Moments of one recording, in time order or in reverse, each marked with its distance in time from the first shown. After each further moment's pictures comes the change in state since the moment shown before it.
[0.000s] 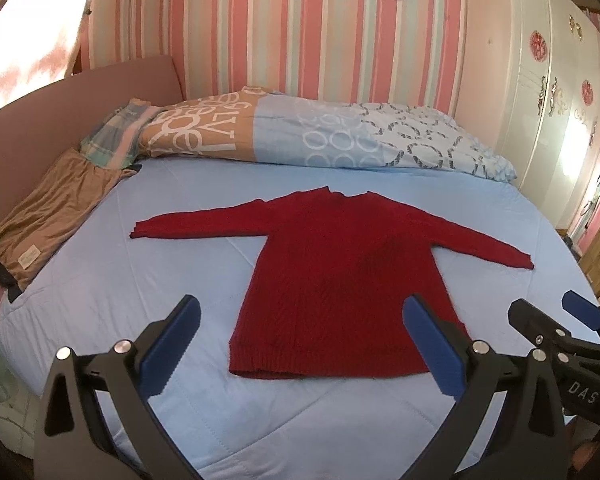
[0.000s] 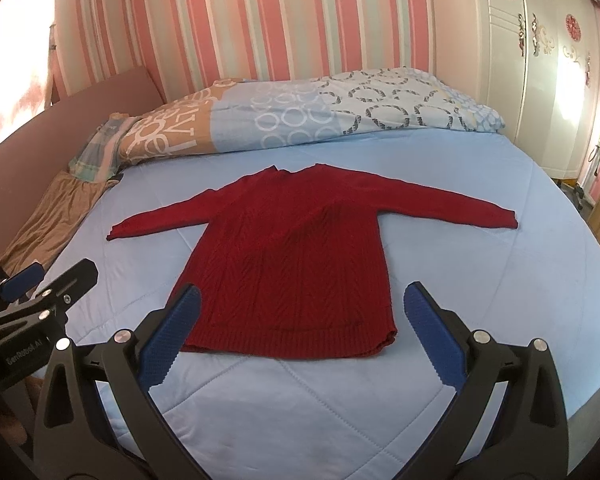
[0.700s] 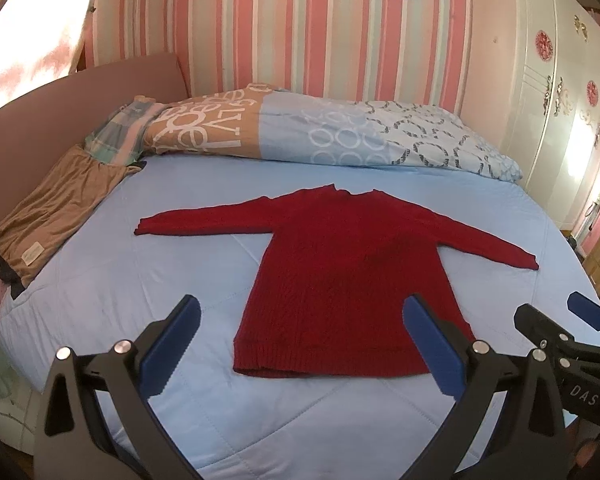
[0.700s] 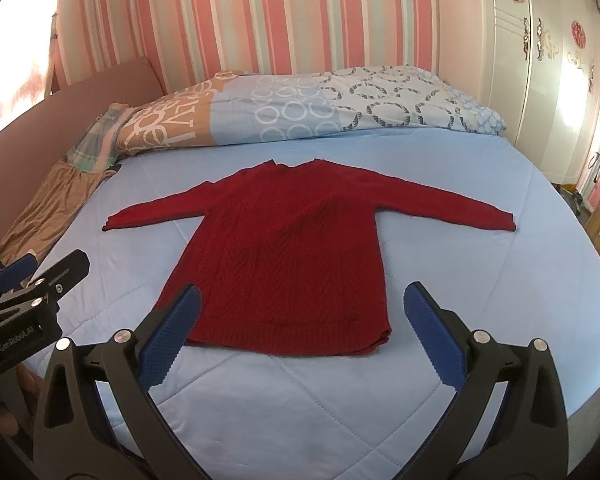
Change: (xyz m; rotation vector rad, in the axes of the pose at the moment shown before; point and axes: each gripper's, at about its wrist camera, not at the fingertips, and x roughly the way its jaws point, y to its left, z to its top) left arm 0.006 0.005 -0.003 0.002 0.009 0.019; right arm 0.007 -0.001 0.001 -0.031 0.021 -0.015
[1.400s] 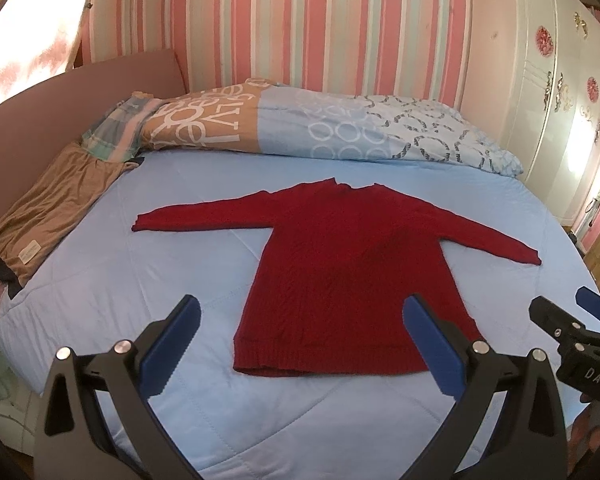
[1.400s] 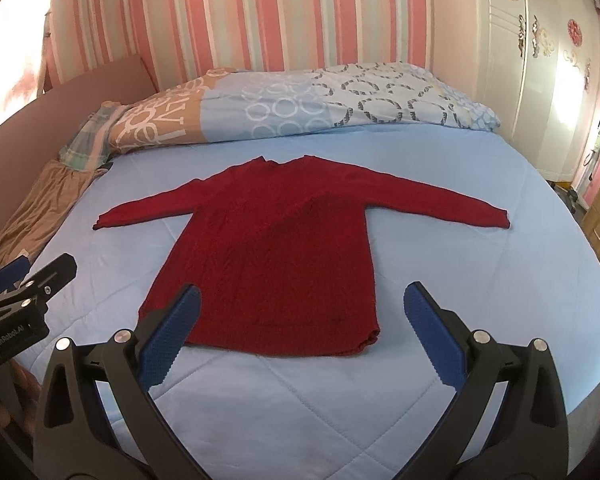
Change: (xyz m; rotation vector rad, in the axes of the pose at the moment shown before) left arm 0.005 0.007 -0.002 0.007 0.020 -0.010; right arm 0.010 -0.015 -0.004 0.011 0.013 -0.020
